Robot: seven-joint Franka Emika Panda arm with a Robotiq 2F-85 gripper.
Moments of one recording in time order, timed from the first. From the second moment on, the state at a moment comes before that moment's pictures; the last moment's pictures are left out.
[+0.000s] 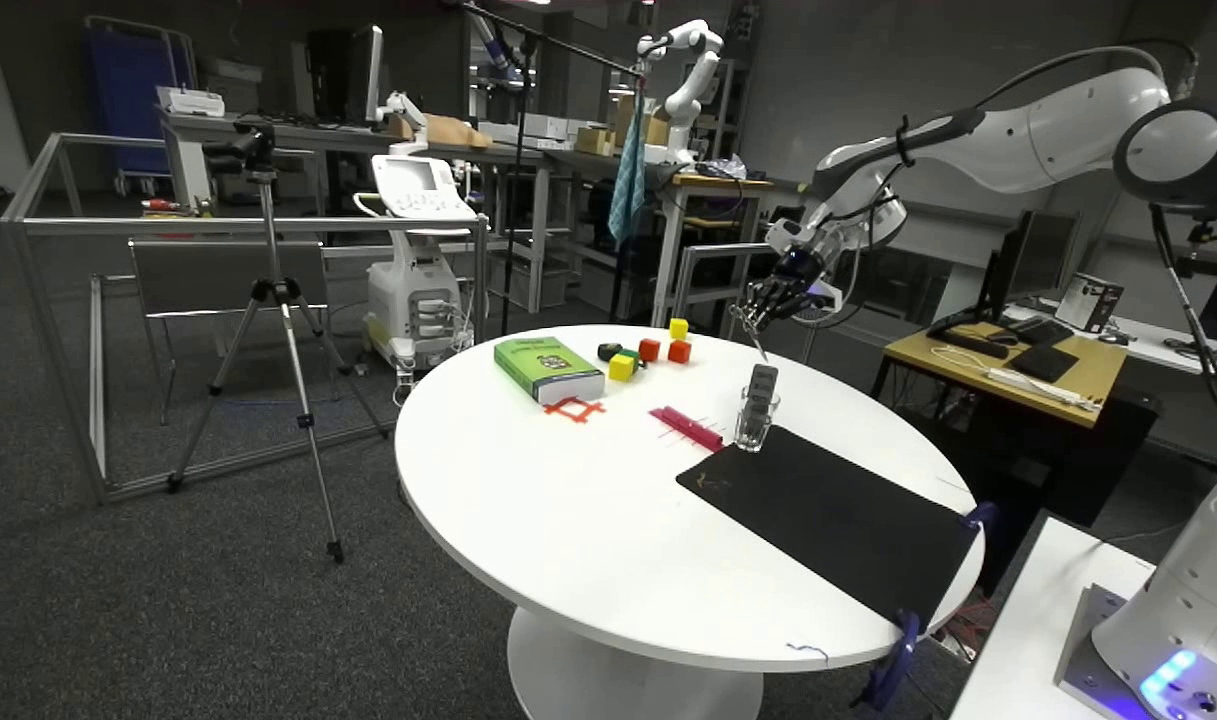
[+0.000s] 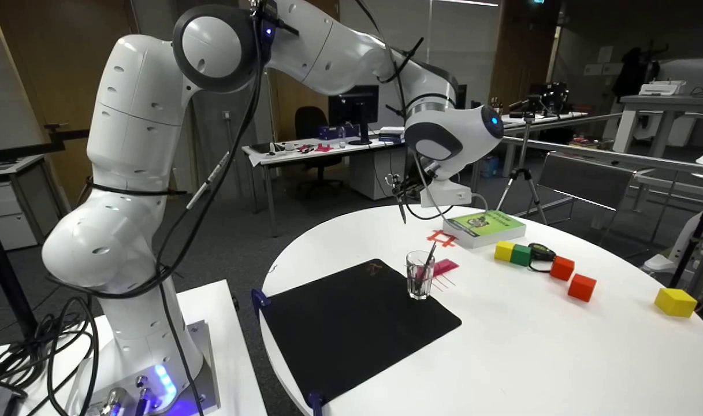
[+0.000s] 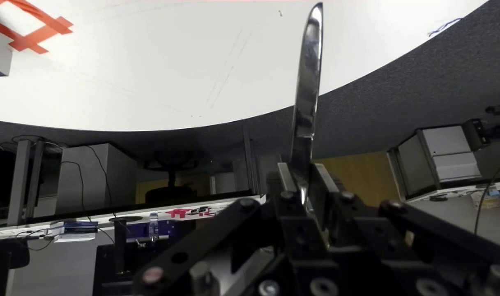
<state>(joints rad) -0.20 0.43 -0.01 -1.69 0.87 1.76 -1.99</state>
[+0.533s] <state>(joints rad) -0.23 0.48 -0.03 -1.69 0.87 1.72 -2.00</state>
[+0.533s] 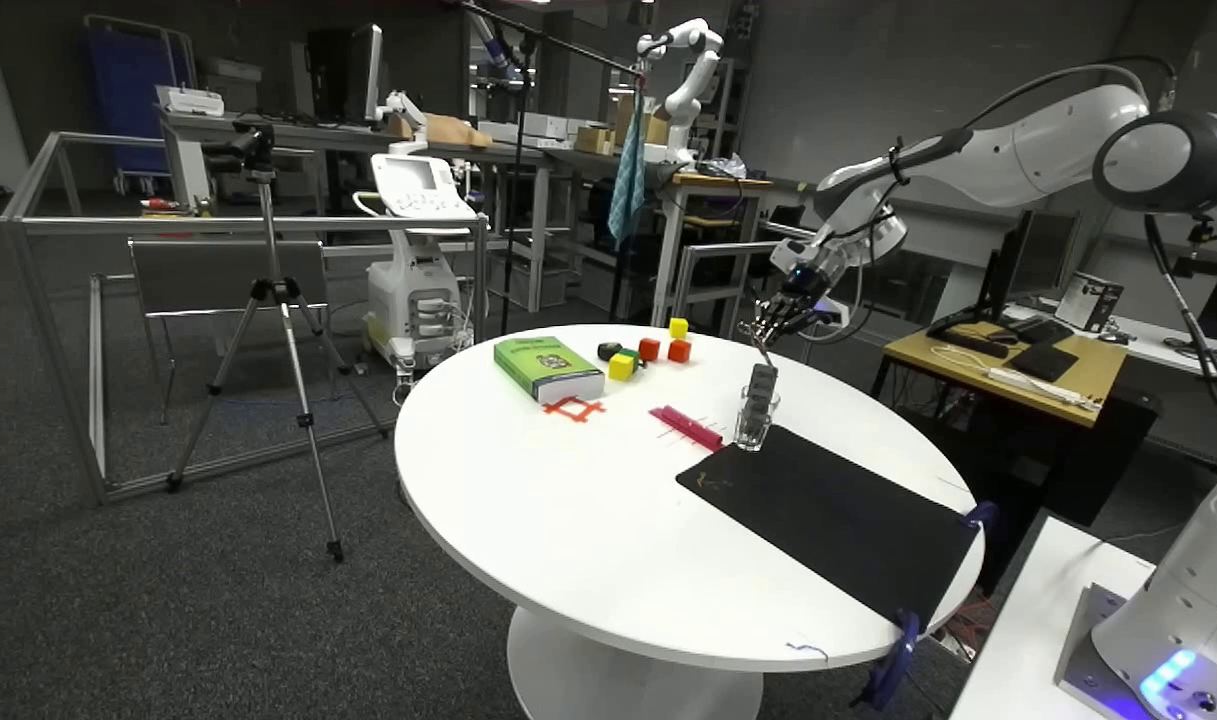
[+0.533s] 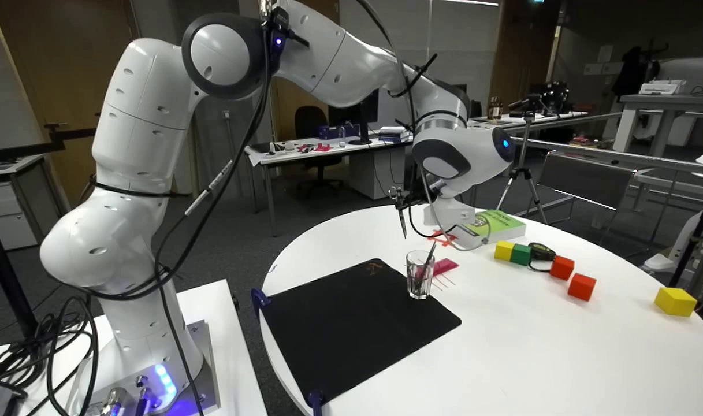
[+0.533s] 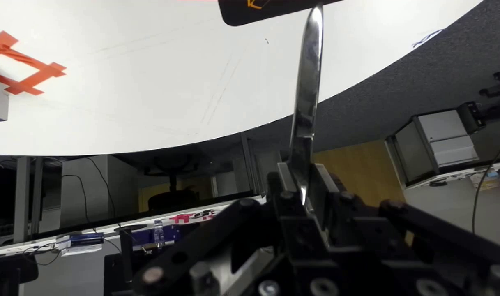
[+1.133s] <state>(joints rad) -0.23 0.52 -0.03 -1.69 0.86 1.72 -2.00</state>
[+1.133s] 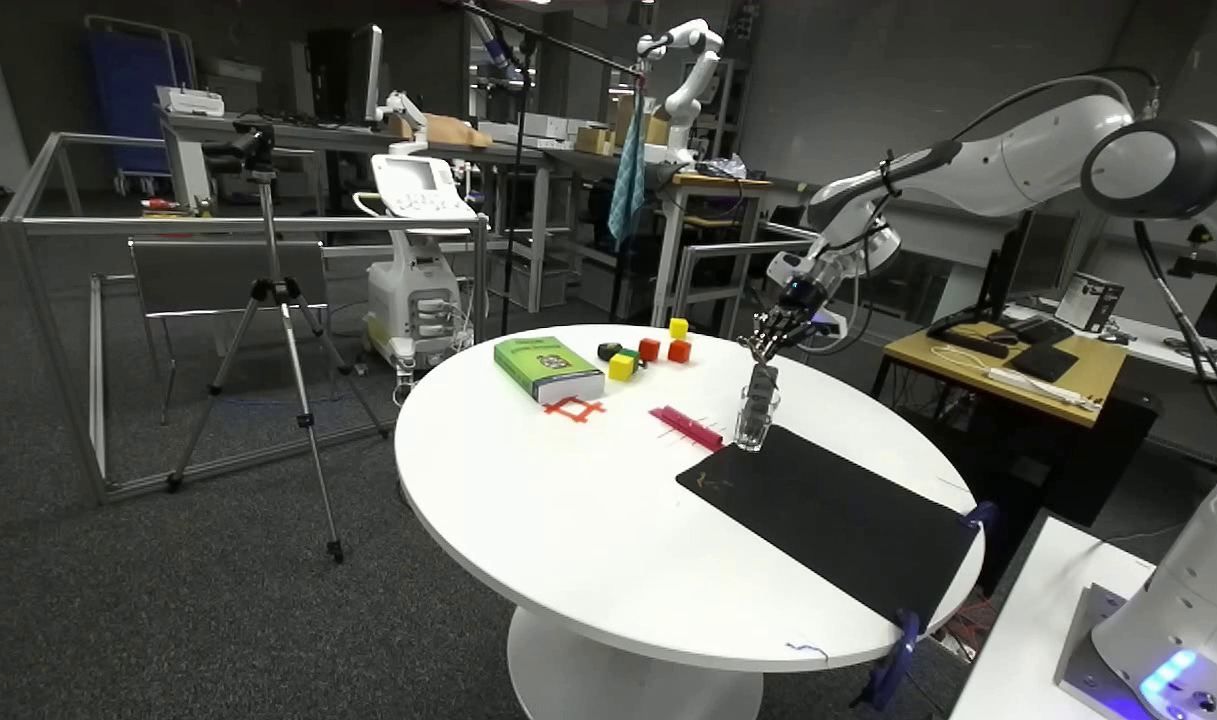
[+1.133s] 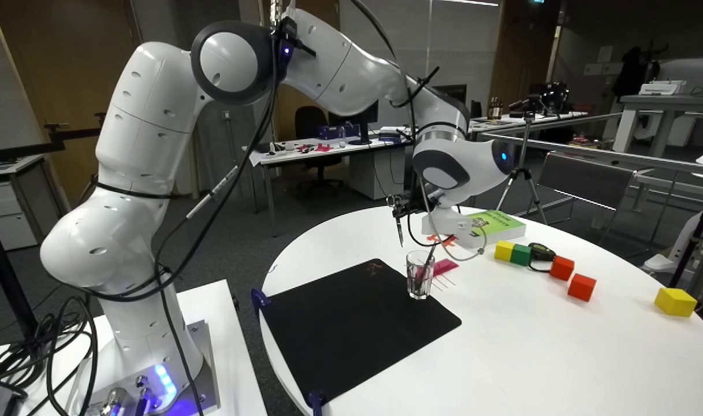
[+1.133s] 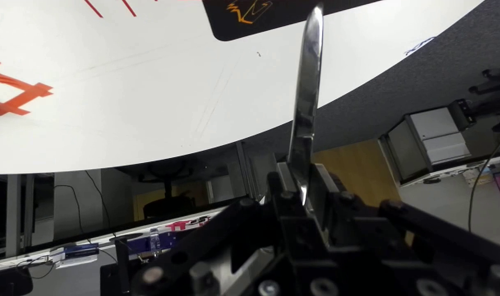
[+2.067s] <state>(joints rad) -0.23 0.57 -0.03 -1.63 0.86 1.71 -2.02</state>
